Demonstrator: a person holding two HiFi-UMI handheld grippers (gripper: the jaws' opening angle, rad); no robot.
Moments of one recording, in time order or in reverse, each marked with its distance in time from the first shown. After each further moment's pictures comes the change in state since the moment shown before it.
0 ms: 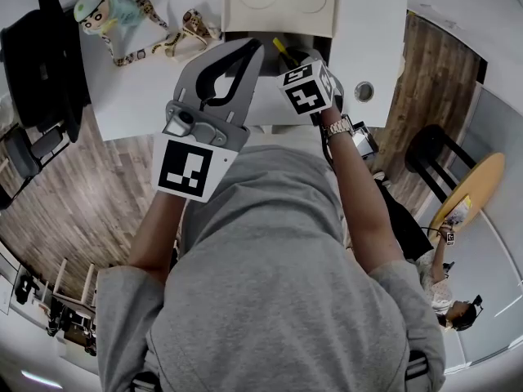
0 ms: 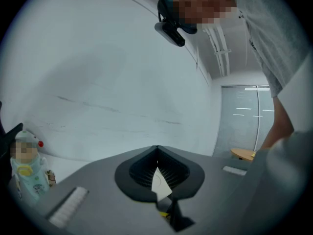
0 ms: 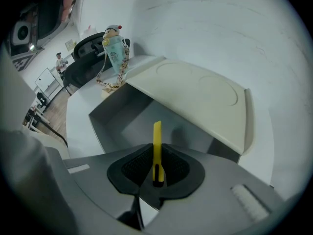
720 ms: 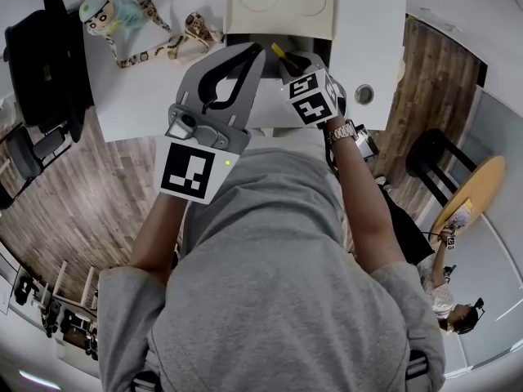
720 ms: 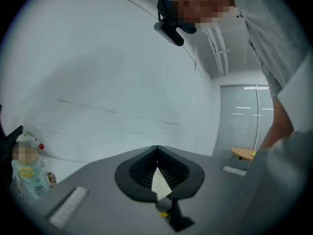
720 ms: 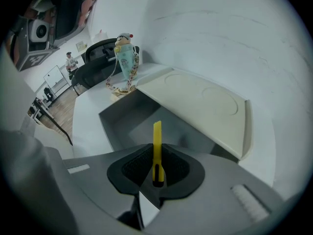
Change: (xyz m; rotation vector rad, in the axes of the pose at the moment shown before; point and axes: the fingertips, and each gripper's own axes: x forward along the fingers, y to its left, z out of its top) left arm -0.003 -0.005 0.004 0.020 -0.008 -0.003; right arm -0.013 0.007 0.006 -0.071 -0.089 0.033
